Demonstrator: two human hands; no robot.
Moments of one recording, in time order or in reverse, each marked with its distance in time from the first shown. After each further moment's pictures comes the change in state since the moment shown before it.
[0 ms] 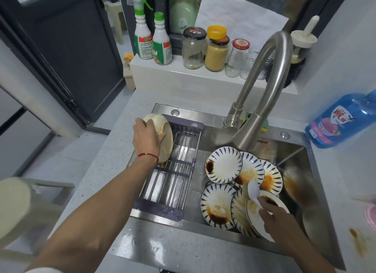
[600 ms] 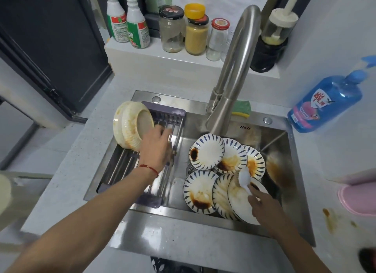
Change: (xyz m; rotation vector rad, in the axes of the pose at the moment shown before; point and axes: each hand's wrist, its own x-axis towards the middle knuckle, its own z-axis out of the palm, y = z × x) left_hand -0.086 0.039 0.030 0.121 -0.081 0.525; right_hand -0.001 0.026 0.000 0.409 -0.084 0.303
